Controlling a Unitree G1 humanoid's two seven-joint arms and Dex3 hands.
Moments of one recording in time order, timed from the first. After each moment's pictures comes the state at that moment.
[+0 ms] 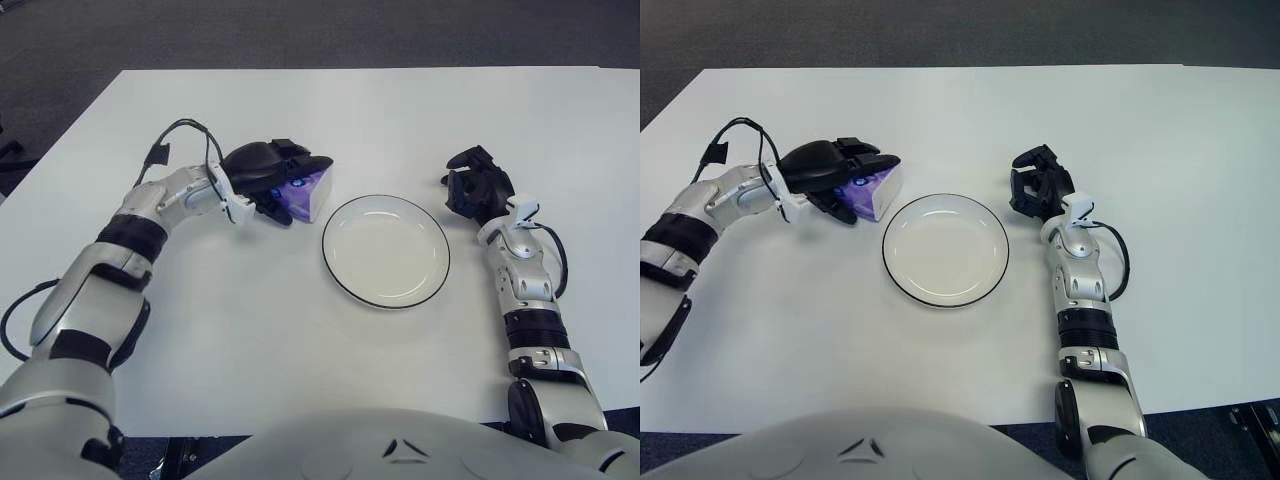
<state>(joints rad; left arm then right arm) -0.79 0.61 -0.48 0.78 0.74 -0.91 0.02 -0.30 -0.19 -0.13 0.31 0.13 -0.07 0.13</state>
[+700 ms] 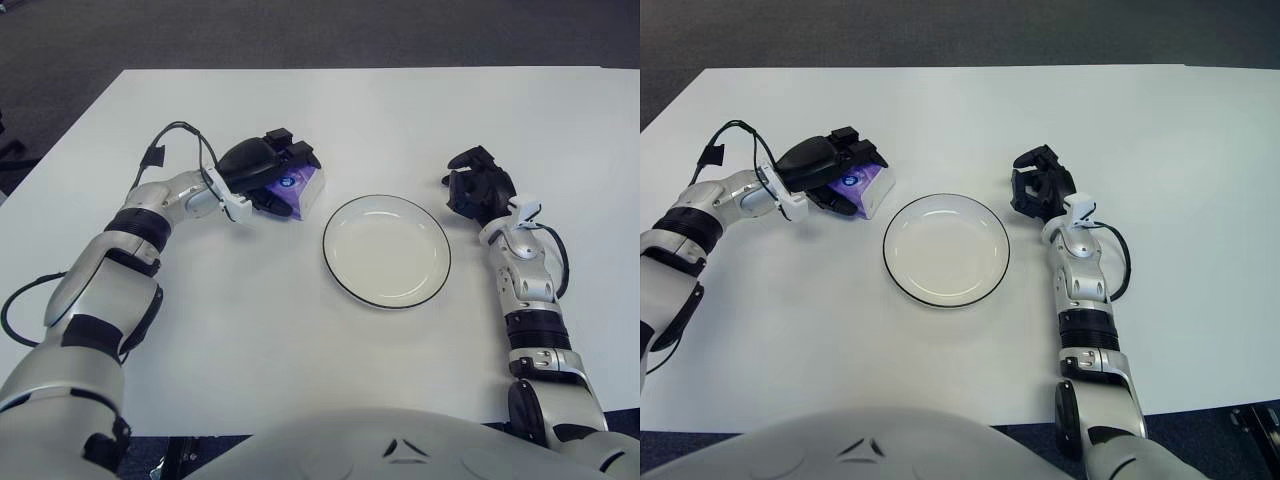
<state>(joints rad) -0.87 0.58 -0.56 1.02 0.89 -1.02 0.47 -0.29 -0.19 -0.15 0.31 0.14 -0.06 0.15</state>
